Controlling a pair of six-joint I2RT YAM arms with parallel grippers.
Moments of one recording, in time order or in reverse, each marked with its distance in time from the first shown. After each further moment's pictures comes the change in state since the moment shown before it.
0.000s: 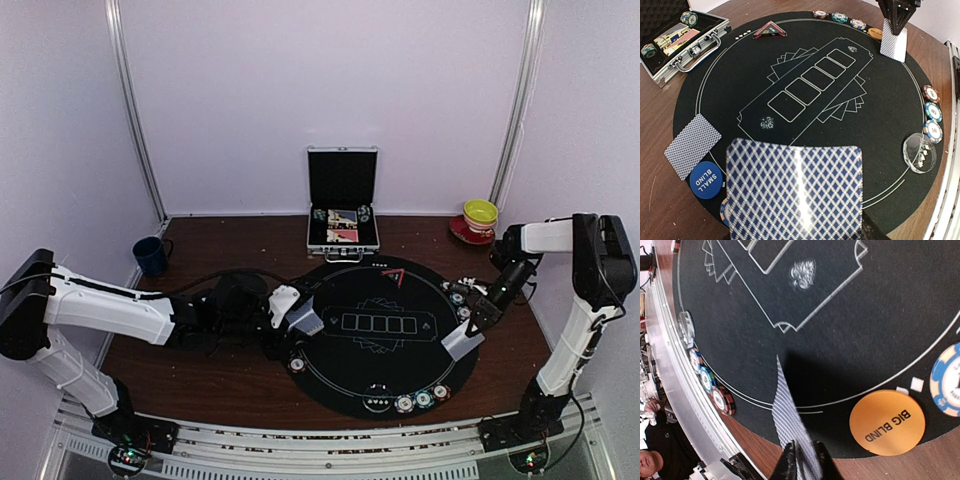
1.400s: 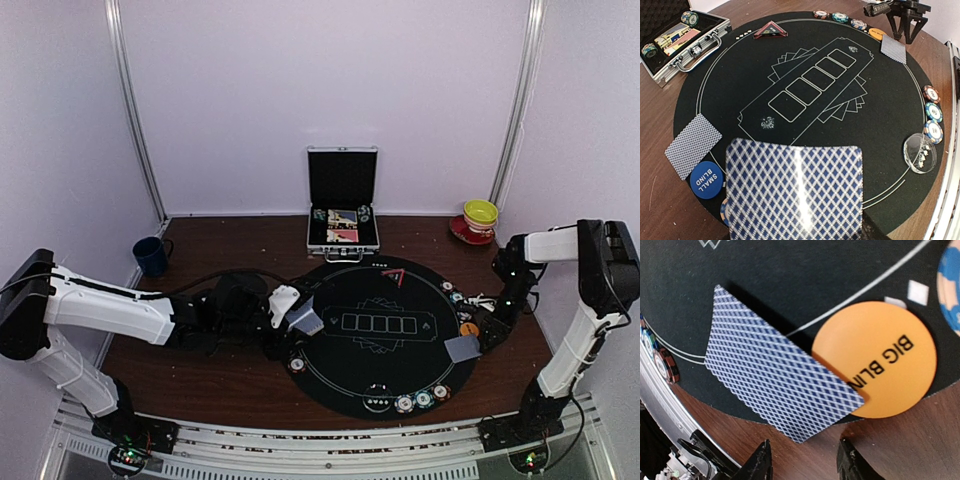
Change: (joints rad) left arm 0.000 0.000 0.000 0.000 -0.003 0.000; right arm 0.000 -0.064 -0.122 0.077 0.269 -0.011
